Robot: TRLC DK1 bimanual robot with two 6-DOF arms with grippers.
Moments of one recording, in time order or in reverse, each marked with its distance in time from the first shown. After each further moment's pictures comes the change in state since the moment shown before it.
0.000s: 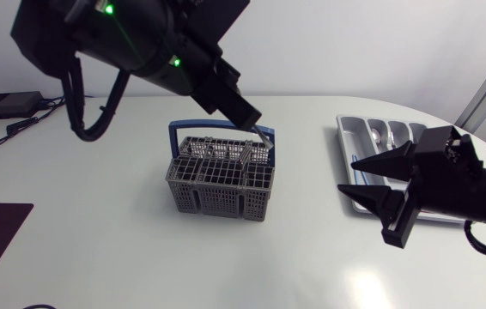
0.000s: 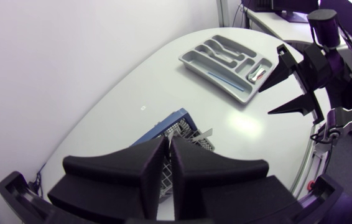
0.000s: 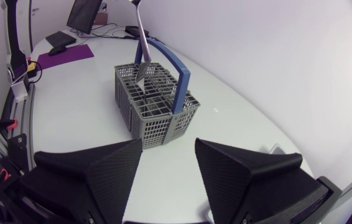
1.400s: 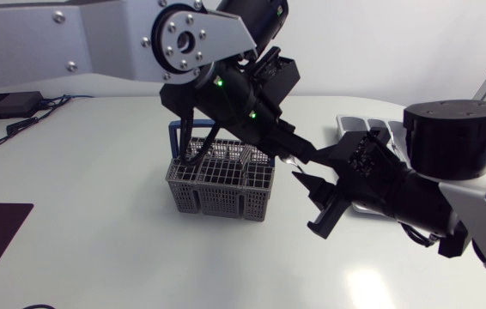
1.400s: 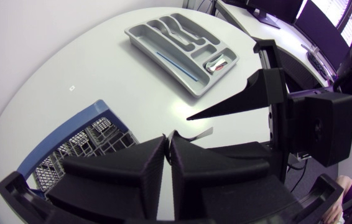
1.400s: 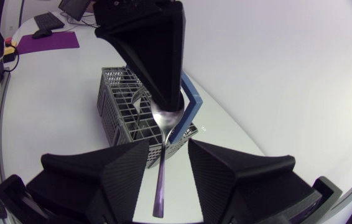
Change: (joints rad) left arm 0.014 0.276 0.021 0.098 0.356 -0.155; right arm 0.447 0.178 -0.025 0.351 0.517 0.088
